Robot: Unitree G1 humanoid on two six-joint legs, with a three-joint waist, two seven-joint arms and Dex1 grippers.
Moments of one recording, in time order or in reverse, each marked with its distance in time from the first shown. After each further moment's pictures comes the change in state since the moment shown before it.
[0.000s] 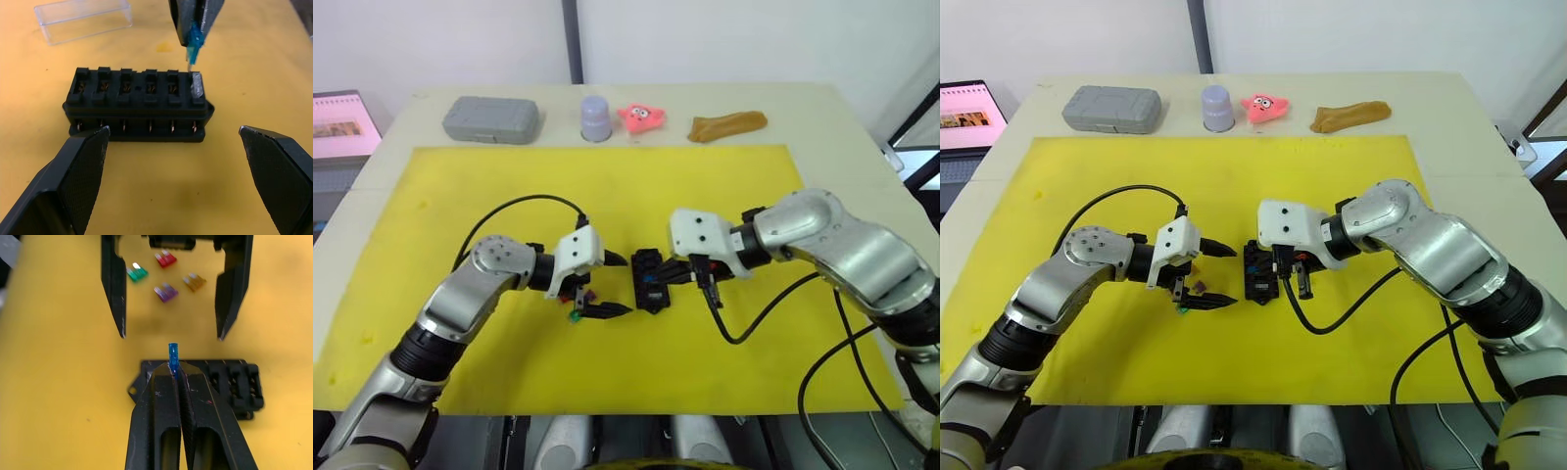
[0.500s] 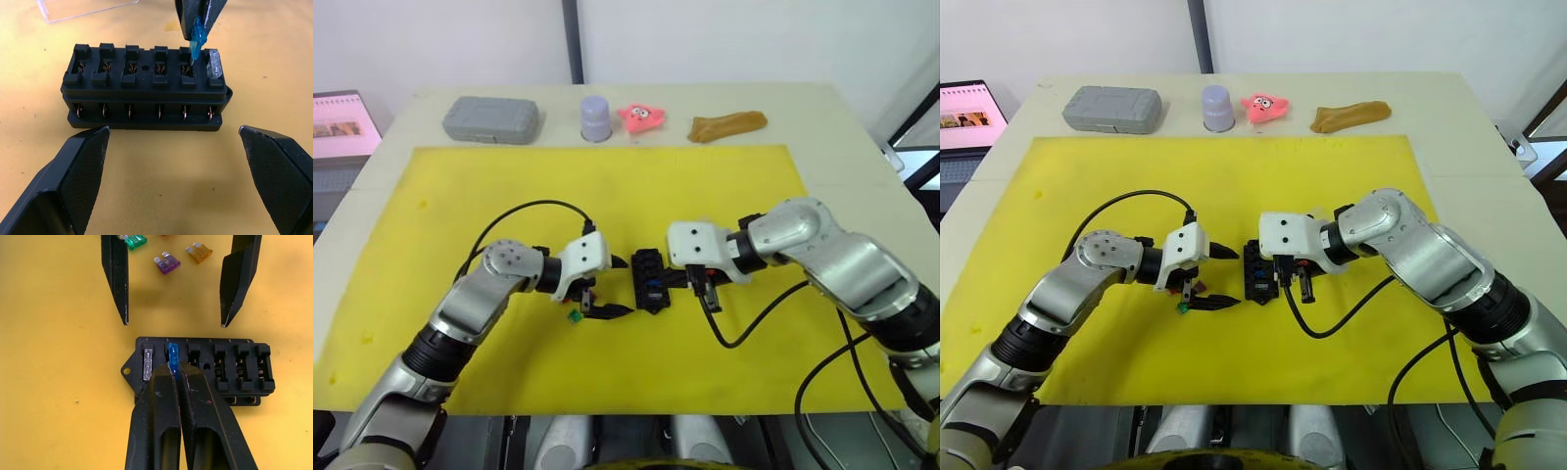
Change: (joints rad) left arm 0.002 -0.040 -0.030 0.023 0.077 -0.005 0.017; right arm 0.038 0.031 0.016 0.013 -0.114 -0.023 0.043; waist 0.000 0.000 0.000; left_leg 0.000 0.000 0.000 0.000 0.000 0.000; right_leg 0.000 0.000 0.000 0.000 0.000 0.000
